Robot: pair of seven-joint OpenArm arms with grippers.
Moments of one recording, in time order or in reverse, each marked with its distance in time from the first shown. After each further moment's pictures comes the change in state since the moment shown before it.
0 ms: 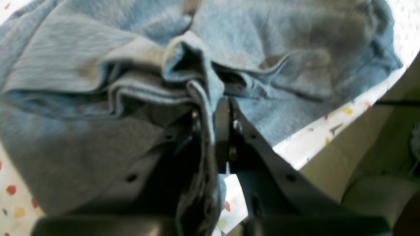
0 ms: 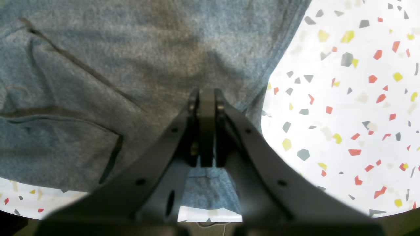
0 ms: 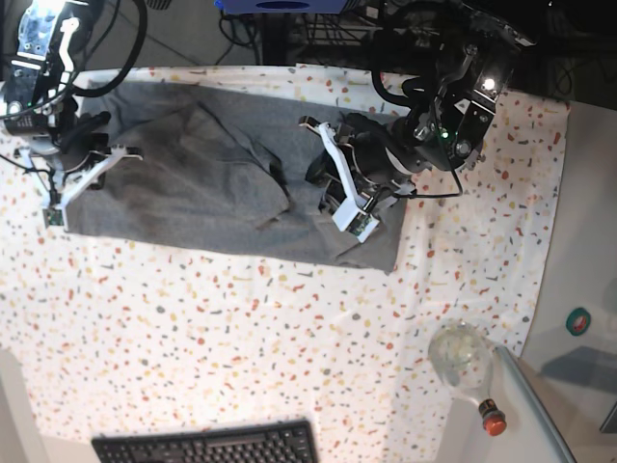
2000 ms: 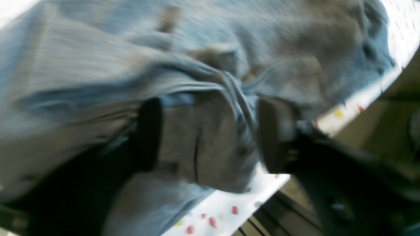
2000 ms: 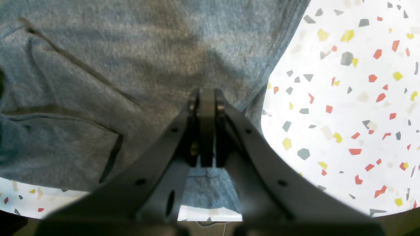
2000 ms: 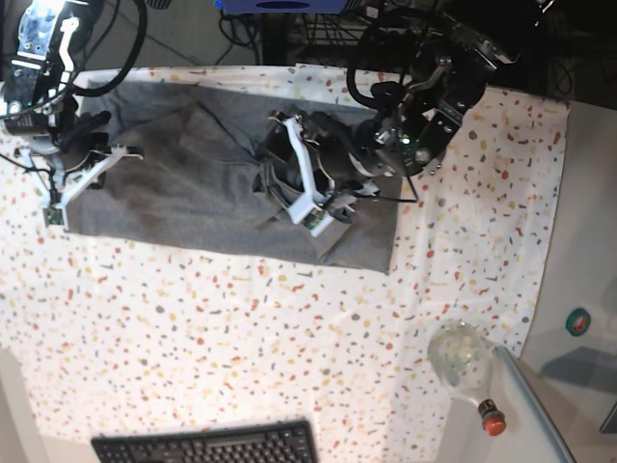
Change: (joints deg) left arm -5.7 1.9 11.9 -5.1 0.4 0.8 0.3; right arm -0.1 0.0 0.0 0.0 0.0 0.0 0.0
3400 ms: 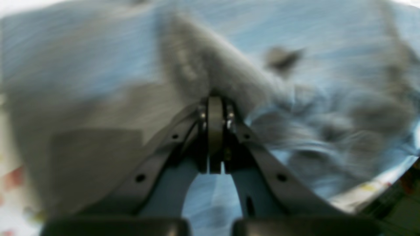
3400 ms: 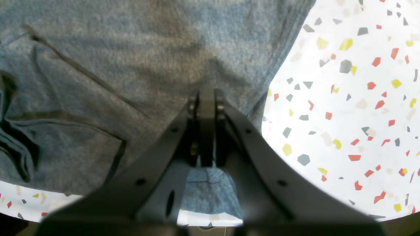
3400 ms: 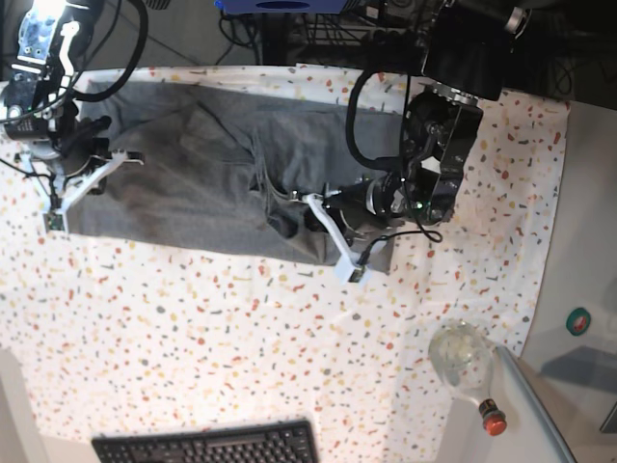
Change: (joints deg) left arm -7.2 9.0 -18.5 -18.4 -0.5 -0.1 -0.3; right arm 0.9 -0.1 -0.1 -0.1 0.0 0.0 -0.2
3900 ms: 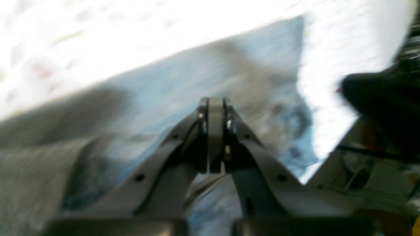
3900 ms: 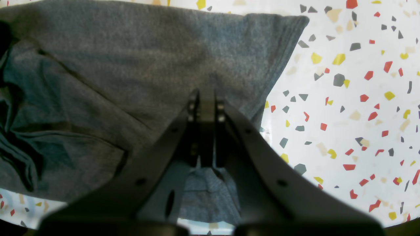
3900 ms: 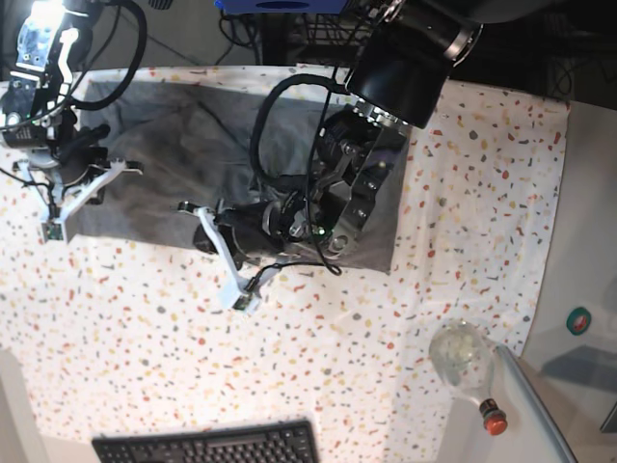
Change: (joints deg) left arm -6.2 11.4 9.9 -0.8 -0.1 0.0 0.3; right arm 1.5 0.1 -0.2 0.0 -0.2 0.0 0.0
